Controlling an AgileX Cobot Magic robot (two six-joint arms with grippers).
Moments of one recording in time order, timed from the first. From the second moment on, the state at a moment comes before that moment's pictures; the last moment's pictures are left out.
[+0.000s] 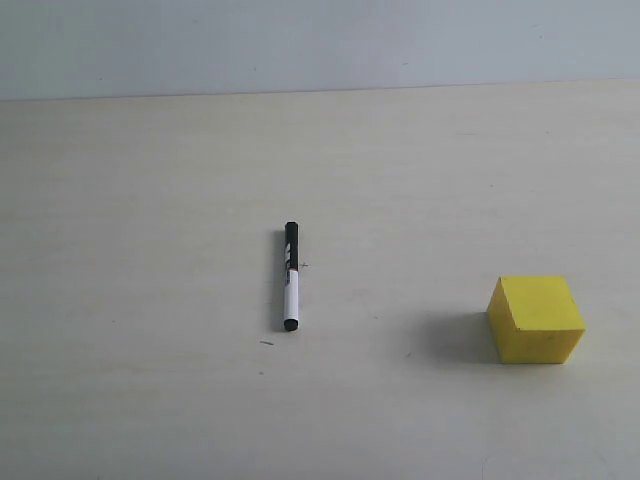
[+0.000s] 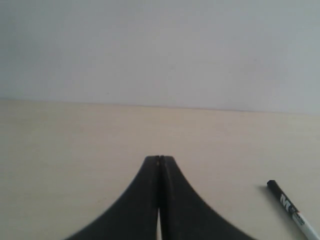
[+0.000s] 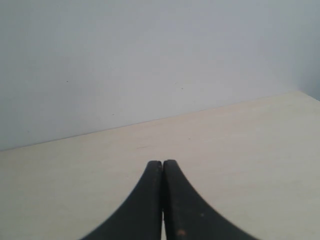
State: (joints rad) left arm -0.16 0.01 -0.06 0.00 0.25 -0.10; right arm -0.20 0.00 -0.06 0.18 0.24 -0.02
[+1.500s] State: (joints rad) left arm -0.15 0.01 0.00 0.00 0.32 -0.09; right arm -0.20 0.00 -0.06 0.18 0.24 -0.02
